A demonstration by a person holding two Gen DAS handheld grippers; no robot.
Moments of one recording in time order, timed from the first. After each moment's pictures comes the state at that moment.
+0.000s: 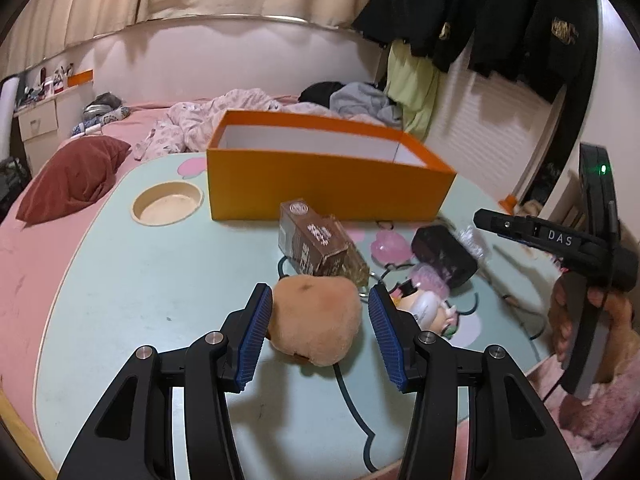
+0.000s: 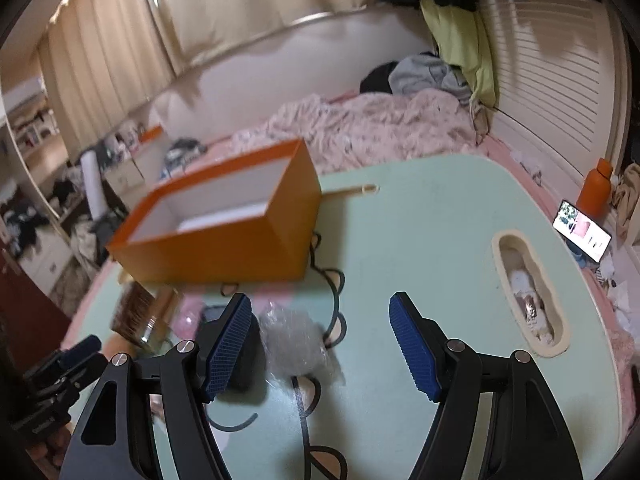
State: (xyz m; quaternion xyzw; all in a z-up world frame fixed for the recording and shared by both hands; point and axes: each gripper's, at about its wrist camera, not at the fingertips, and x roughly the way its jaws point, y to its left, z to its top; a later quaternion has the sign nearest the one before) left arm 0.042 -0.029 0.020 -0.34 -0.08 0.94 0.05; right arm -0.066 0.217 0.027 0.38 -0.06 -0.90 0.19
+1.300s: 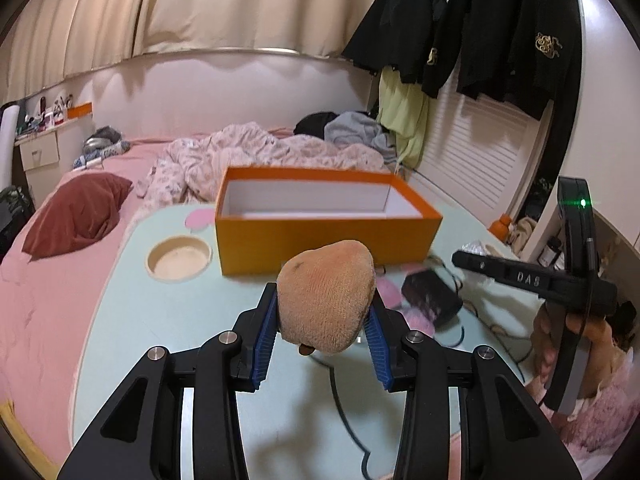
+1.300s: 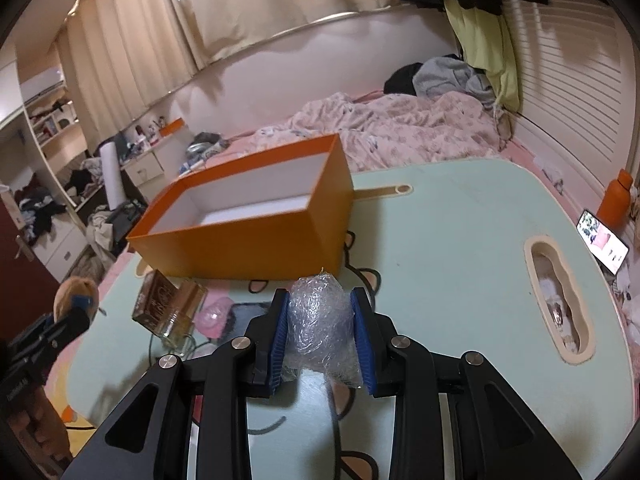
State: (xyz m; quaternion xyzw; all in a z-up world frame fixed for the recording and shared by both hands) left arm 0.047 -0.034 0.067 -0.28 -0.07 0.96 0.06; right arm -0.059 0.199 0.036 0.35 -0.06 -0.90 0.24
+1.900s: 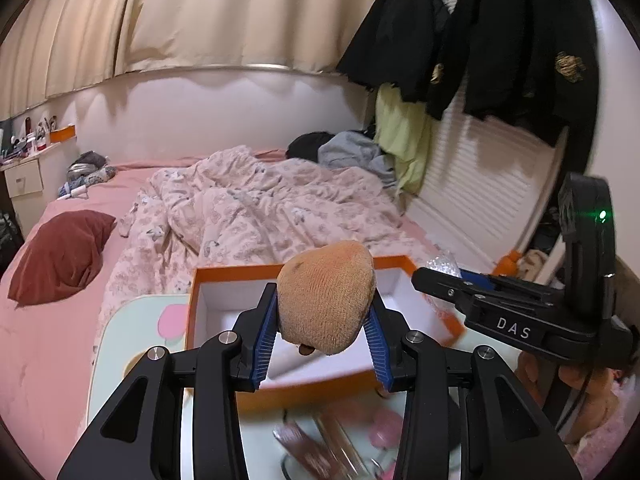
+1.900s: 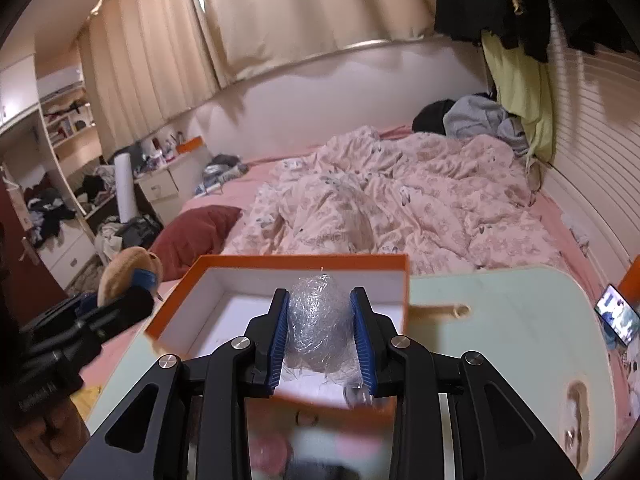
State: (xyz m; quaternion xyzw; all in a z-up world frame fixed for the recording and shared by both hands) left arm -0.076 -0.040 0.109 -0.27 -0.06 0.96 0.06; right arm -0.144 0.131 0.089 0.32 -0.04 -0.91 0.26
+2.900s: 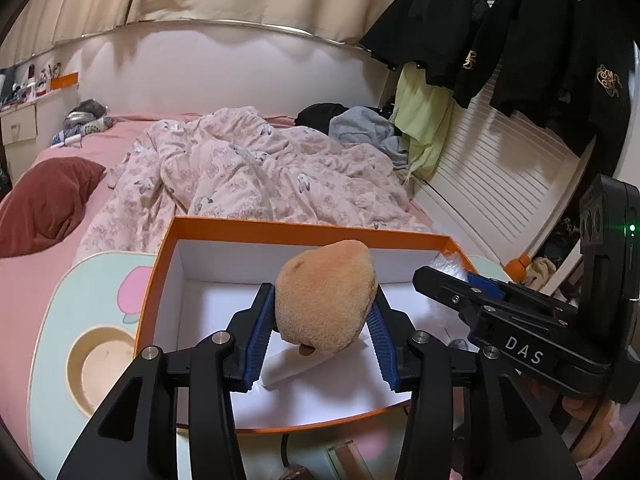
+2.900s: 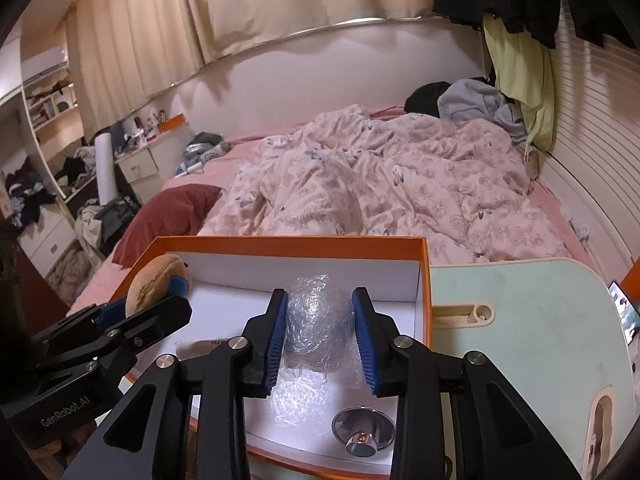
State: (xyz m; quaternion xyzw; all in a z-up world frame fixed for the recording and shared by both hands) left arm -0.115 -0.054 0.048 -0.31 -0.12 0.94 0.07; right arm -0.165 0.115 0.053 0.34 -0.02 -0.91 0.24
